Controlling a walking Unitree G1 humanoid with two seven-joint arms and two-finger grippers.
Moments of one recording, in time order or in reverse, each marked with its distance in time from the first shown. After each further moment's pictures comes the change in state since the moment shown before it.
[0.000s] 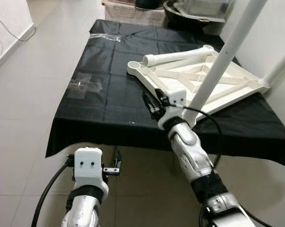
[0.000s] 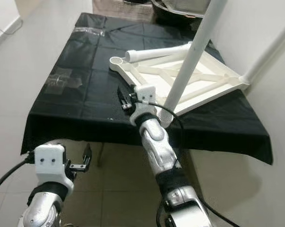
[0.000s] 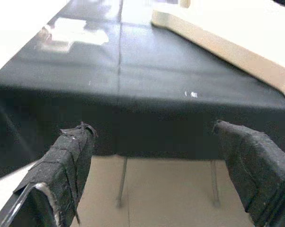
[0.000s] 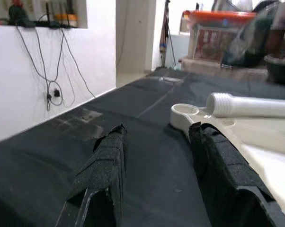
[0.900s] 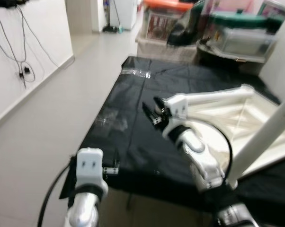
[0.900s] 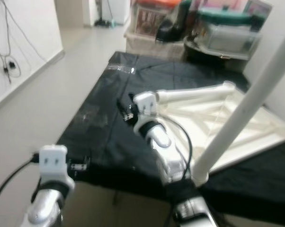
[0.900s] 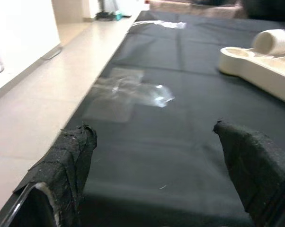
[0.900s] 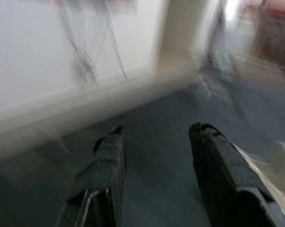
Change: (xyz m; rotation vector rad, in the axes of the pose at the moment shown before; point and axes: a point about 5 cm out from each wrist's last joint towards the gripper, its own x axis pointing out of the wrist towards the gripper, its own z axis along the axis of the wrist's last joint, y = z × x) left arm 0.010 0.004 -0.006 0.013 -0.006 -0.015; right arm 0.014 -0.012 -0.001 -0.105 0.226 0.062
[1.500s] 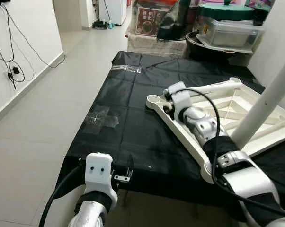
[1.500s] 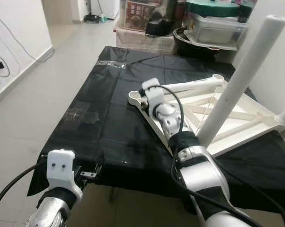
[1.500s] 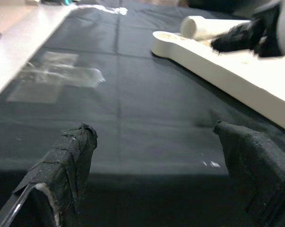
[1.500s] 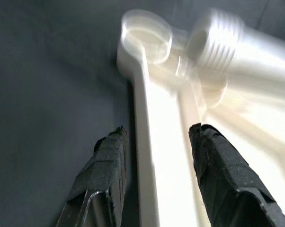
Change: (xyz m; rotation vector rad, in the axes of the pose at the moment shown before) left arm -0.015 -0.023 0.010 -0.054 0.018 -0.169; right arm 0.024 -0.055 -0.014 -0.103 0.488 -0.185
